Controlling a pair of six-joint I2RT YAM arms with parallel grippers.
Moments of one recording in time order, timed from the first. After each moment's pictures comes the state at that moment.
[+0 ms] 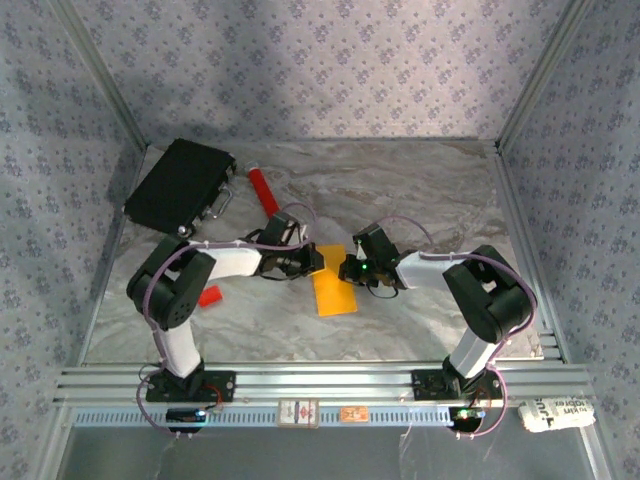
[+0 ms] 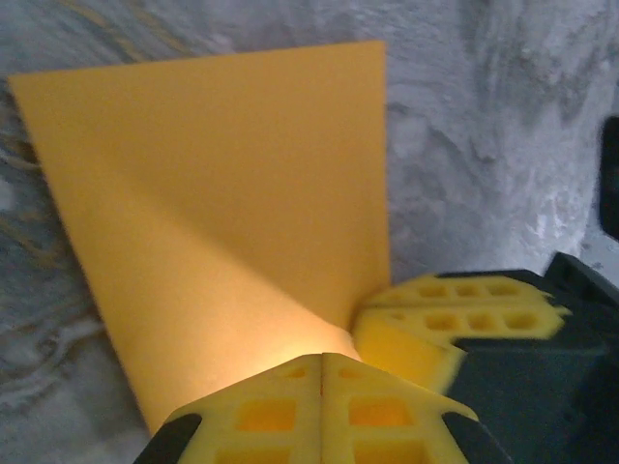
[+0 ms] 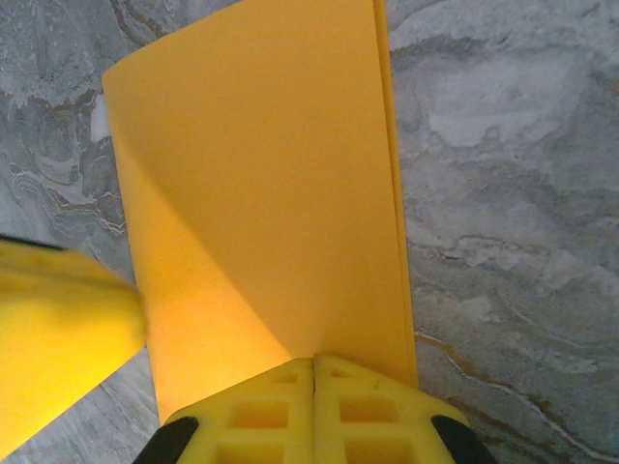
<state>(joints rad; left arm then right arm) -0.63 1.82 0.89 0.04 0.53 -0.86 0.60 1.68 0.73 0.02 -0.29 0.74</state>
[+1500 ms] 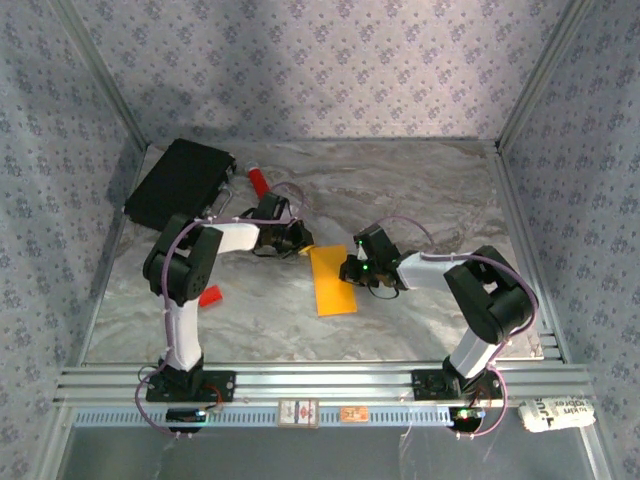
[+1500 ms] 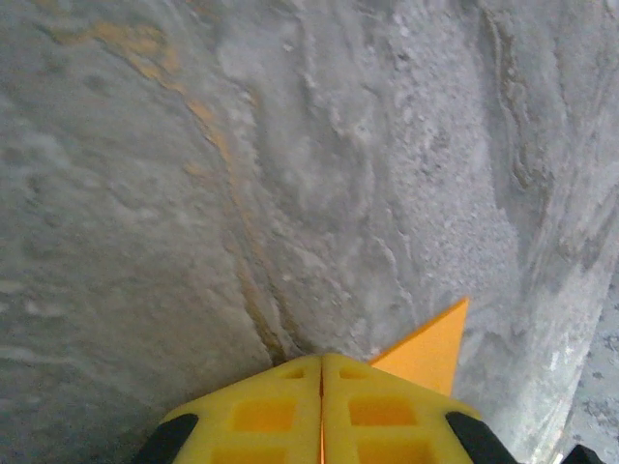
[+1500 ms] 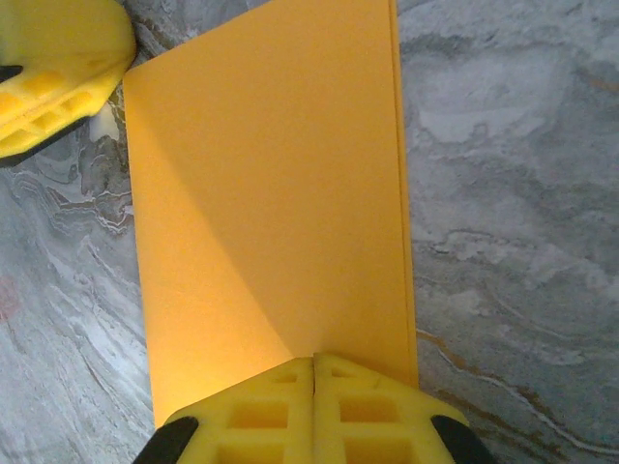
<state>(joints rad) -0.48 1.99 1.11 -0.06 0.52 -0.85 0.60 1.67 0.72 0.02 -0.28 0.74</state>
